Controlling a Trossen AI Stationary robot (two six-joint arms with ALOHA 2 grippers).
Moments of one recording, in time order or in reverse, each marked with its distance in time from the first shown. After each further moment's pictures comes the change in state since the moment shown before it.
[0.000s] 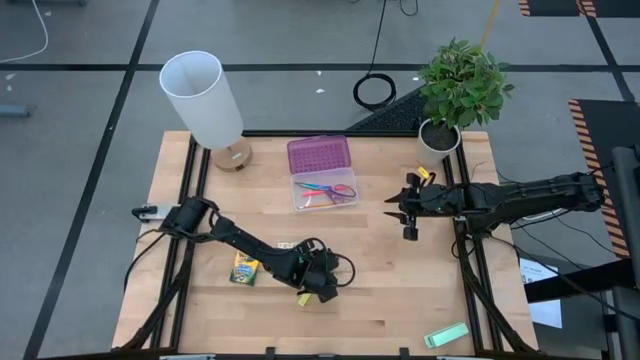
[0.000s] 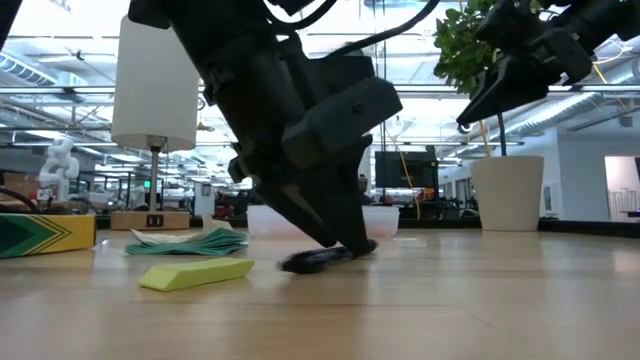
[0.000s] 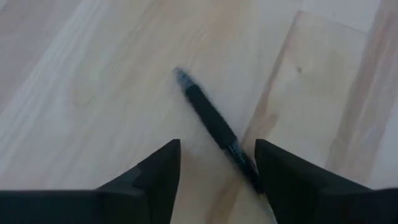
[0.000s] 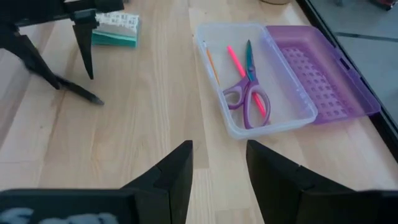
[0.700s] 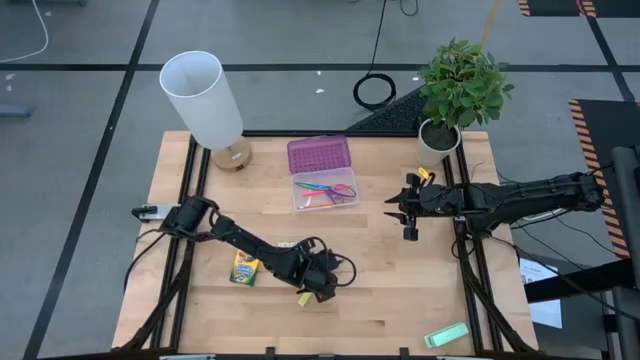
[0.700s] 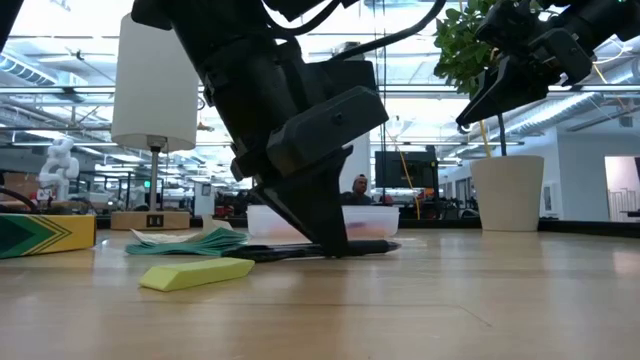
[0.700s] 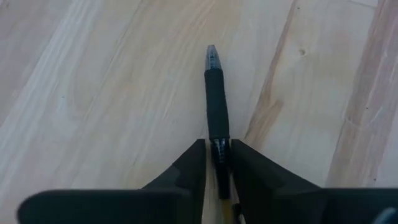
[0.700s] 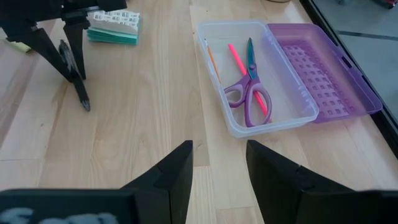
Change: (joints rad) left arm 0.010 0.000 0.001 -0.031 0.027 0.077; right arm 0.000 0.000 0.000 -0.005 -0.003 0.000
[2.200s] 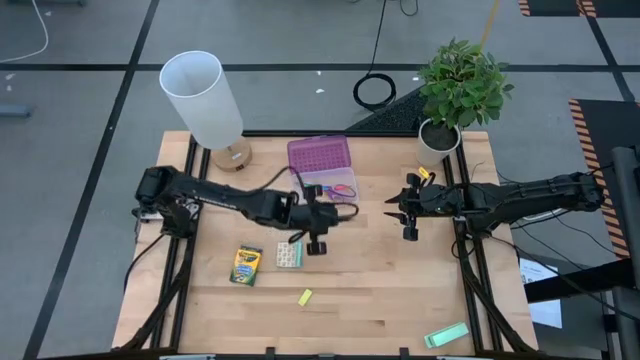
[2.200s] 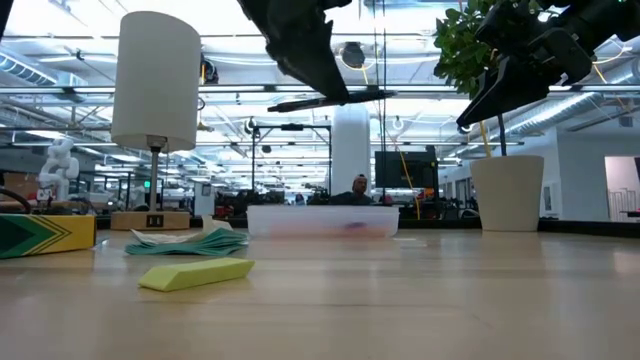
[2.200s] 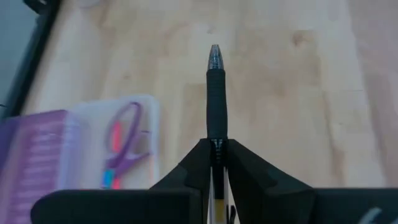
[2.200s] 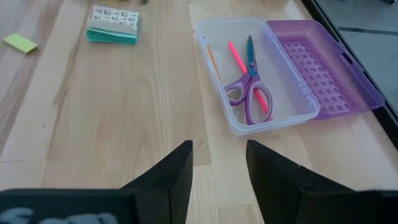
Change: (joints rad) left arm 0.252 -0.363 -0.001 -0.067 0.102 0.658; right arm 0.000 0.000 0.000 -0.005 -0.001 0.019
